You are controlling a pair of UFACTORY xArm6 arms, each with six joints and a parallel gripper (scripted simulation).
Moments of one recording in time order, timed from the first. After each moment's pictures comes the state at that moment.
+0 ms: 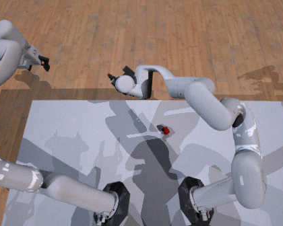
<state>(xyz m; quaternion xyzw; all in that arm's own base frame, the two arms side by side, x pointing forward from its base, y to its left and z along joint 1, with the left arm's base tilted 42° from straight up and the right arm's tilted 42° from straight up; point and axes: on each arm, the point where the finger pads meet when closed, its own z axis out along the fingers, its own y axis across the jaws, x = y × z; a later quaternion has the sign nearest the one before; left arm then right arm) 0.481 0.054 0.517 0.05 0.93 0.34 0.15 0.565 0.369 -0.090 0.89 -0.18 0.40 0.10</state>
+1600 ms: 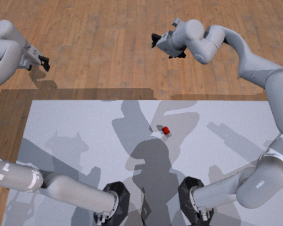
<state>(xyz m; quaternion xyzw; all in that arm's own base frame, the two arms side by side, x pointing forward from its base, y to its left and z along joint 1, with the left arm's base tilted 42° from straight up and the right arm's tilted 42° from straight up) 0.481 0.054 0.517 0.05 0.93 0.34 0.15 0.543 0.357 0.226 0.93 -0.09 0.34 0.11</state>
